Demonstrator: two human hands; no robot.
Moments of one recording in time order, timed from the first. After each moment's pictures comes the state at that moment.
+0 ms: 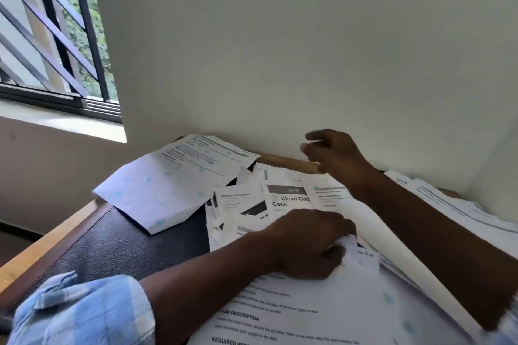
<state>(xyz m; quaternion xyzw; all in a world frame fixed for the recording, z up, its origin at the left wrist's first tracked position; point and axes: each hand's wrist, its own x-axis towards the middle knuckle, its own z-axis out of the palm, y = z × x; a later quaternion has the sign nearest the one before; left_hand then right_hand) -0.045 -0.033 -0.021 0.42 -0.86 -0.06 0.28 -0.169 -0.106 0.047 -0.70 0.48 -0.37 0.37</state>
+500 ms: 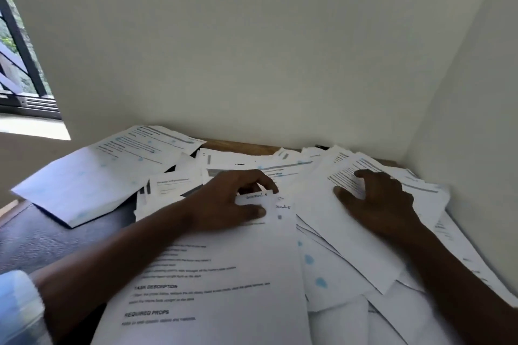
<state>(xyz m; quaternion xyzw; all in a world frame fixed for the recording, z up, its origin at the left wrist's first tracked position) -0.054 -0.017 -0.023 0.49 -0.79 -0.22 0.30 -0.362 -0.079 -0.027 -0.69 0.70 -0.17 0.07</state>
